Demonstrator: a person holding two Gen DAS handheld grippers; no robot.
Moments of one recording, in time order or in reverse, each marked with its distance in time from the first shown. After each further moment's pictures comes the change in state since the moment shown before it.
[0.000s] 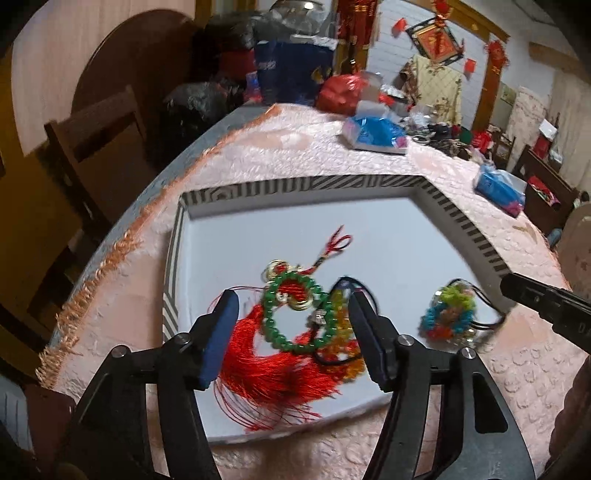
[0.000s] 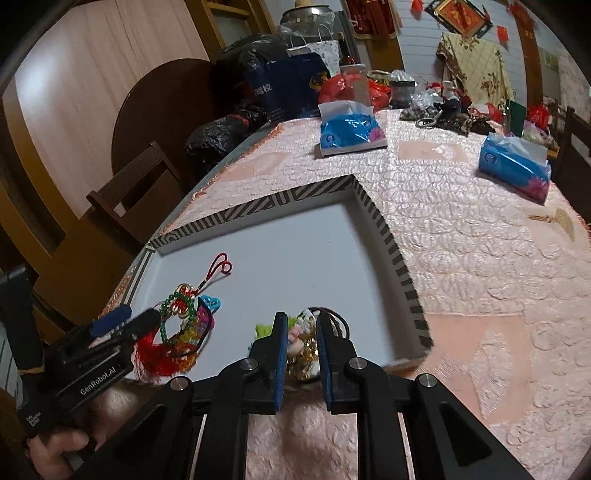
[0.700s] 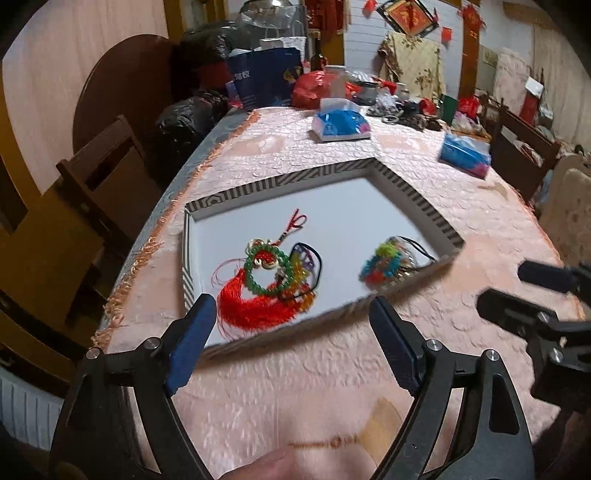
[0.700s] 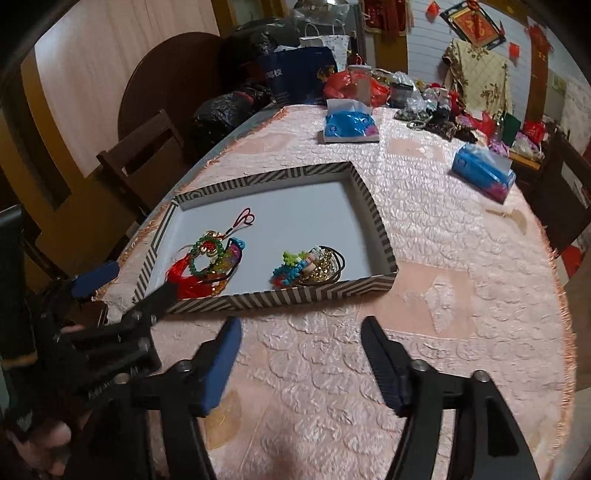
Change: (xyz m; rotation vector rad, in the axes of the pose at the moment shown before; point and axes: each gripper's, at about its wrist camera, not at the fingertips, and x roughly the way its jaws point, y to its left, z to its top) left arm -0.093 -0.050 -0.009 0.131 0.055 0.052; right arm -0.087 0.047 -0.023 -0.090 0.095 -0.111
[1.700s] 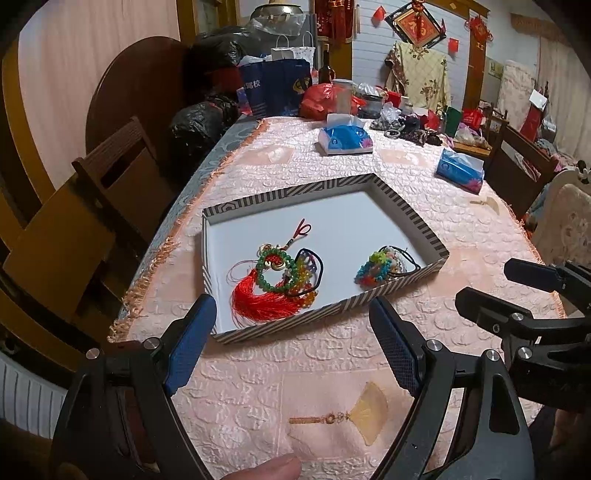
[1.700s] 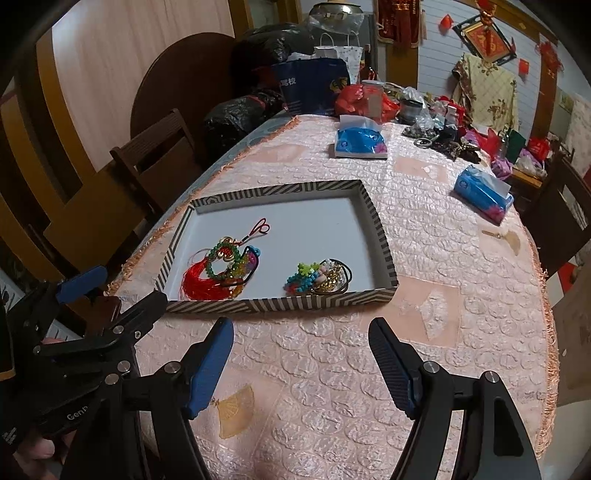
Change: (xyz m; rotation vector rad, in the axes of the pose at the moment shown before) left arm -0.038 0.010 0.001 -0.045 -0.018 0.006; right arm -0.019 0.014 0.005 -0.038 -0.006 0.006
